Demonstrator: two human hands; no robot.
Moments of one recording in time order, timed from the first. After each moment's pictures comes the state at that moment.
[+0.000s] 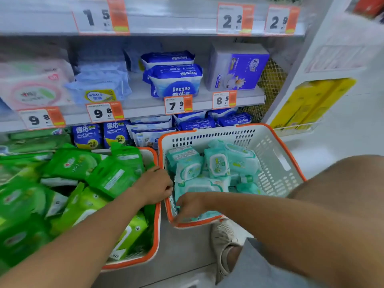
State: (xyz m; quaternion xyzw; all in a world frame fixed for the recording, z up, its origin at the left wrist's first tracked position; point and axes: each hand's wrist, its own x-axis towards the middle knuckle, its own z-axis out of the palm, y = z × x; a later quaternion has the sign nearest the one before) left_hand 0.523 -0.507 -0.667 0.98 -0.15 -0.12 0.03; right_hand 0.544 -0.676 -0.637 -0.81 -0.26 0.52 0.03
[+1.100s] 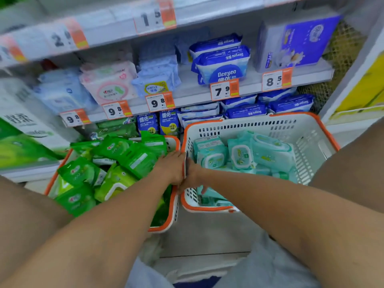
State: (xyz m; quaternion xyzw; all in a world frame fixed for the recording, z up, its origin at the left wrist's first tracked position) left_hand 0.475 -0.466 -0.635 0.96 0.13 -0.26 0.00; right_hand 0.515 -0.575 -0.653 -0.82 -0.22 0.47 0.25
